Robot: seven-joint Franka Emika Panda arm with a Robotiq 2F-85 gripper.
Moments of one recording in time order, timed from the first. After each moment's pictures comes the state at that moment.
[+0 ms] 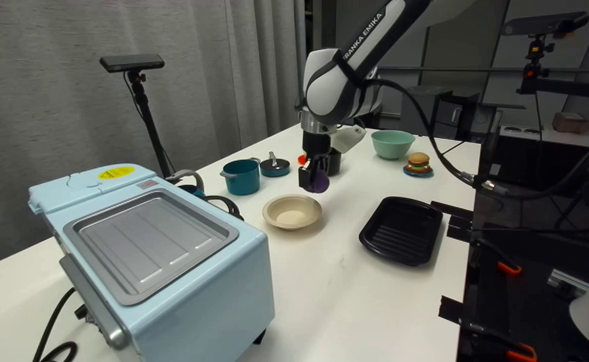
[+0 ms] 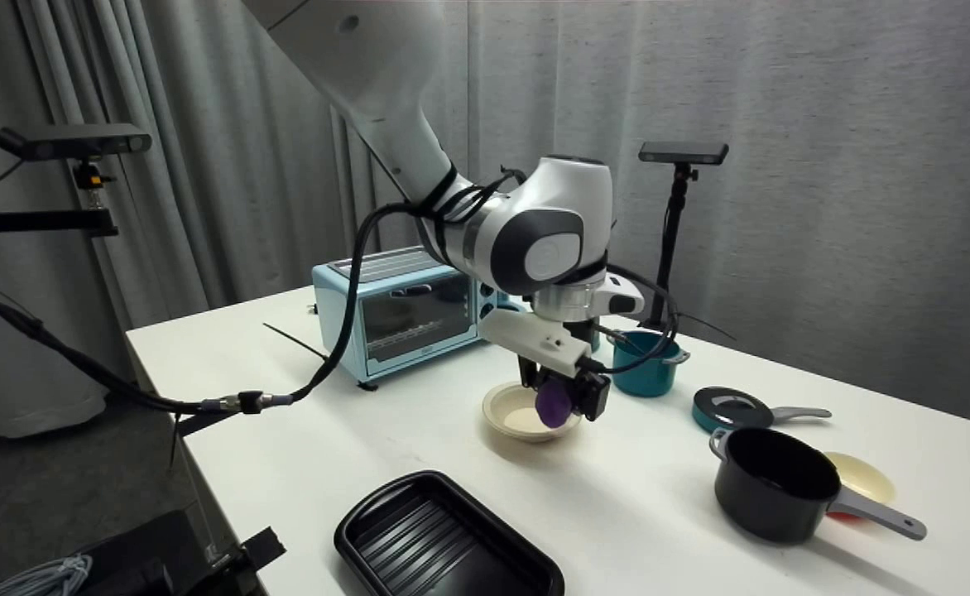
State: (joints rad) arm -0.09 0.40 0.01 -2.05 0.08 2.54 -0.19
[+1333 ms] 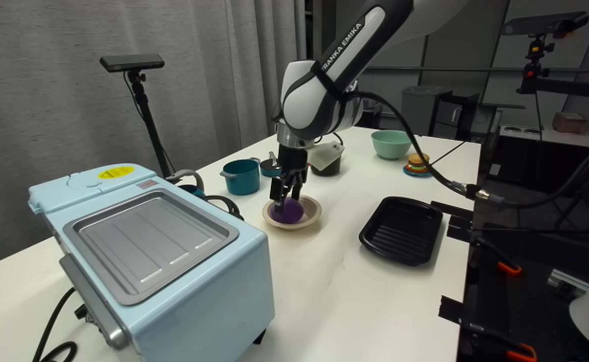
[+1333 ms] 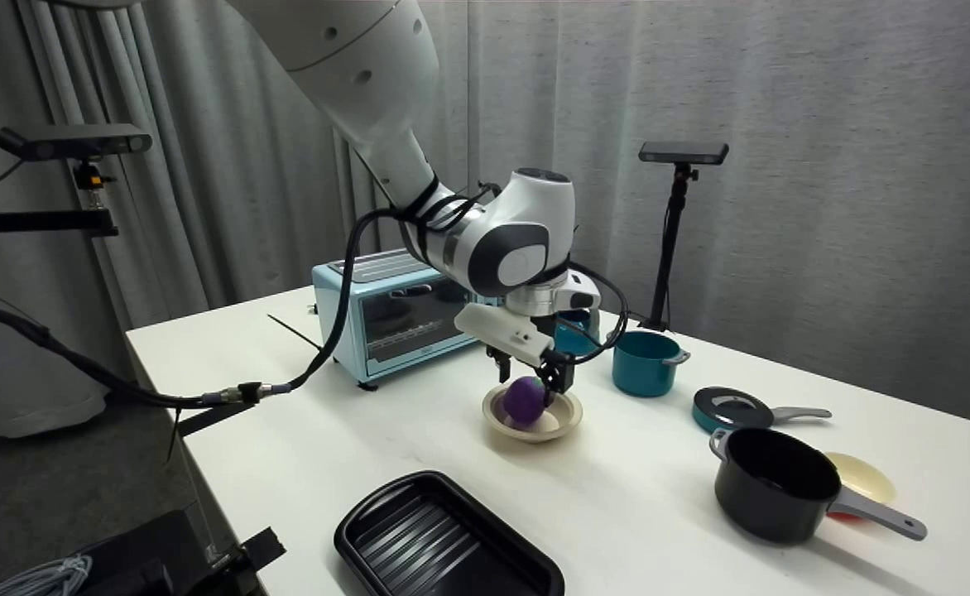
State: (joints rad) arm -0.08 0.49 0.11 -1.98 0.13 2.59 -0.19
